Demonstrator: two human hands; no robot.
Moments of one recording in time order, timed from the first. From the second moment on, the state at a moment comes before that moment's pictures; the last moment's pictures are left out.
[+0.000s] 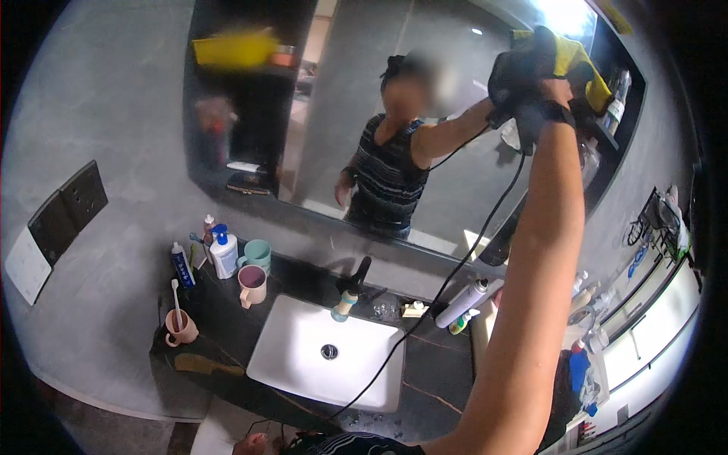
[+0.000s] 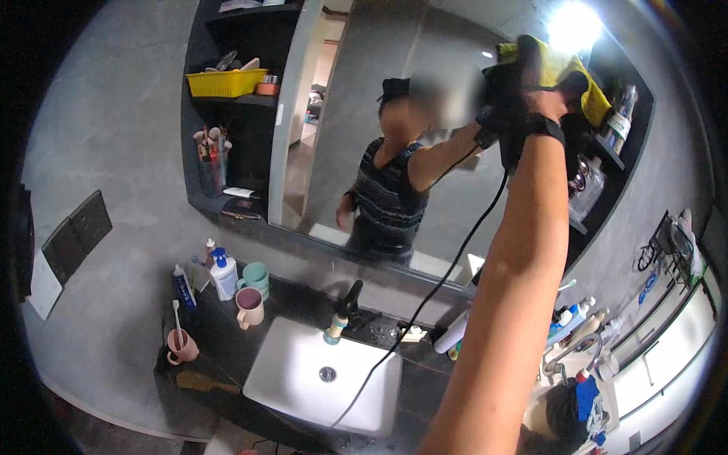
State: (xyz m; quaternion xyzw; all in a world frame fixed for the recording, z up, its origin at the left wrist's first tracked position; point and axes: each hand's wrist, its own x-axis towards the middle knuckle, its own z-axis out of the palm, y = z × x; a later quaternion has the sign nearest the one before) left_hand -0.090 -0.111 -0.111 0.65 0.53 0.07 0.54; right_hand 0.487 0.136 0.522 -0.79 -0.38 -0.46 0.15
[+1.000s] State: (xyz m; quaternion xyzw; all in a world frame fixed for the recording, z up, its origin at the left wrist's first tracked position) left_hand -0.088 -0.137 -0.067 0.63 0.59 0.21 0.46; right_hand 0.231 0.289 0.258 -0.36 -0.86 -0.28 0.25
